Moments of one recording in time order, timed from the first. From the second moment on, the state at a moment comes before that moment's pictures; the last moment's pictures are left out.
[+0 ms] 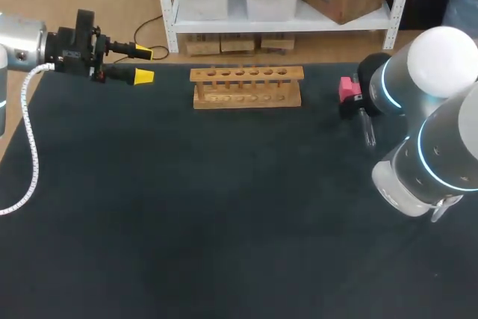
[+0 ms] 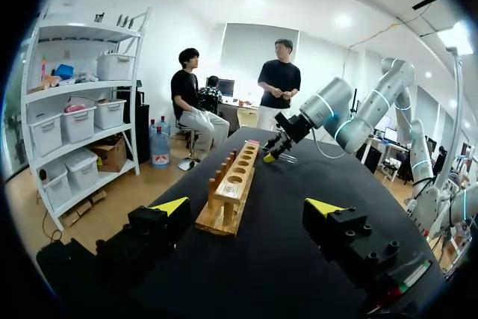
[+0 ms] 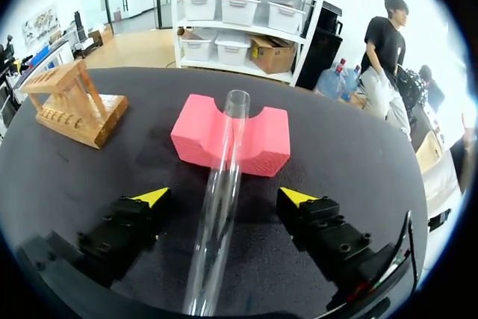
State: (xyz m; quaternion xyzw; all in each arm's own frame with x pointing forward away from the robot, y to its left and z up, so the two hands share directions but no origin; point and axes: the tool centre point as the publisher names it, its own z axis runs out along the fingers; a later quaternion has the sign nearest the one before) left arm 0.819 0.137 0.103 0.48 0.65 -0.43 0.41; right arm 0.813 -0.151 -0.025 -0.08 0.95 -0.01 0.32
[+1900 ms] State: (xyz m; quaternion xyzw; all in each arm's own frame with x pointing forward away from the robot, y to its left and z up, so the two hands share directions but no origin) left arm 0.819 0.137 0.103 0.48 0.65 -0.43 0.41; right arm 0.806 -0.146 -0.025 -0.06 0.95 -0.01 0.30
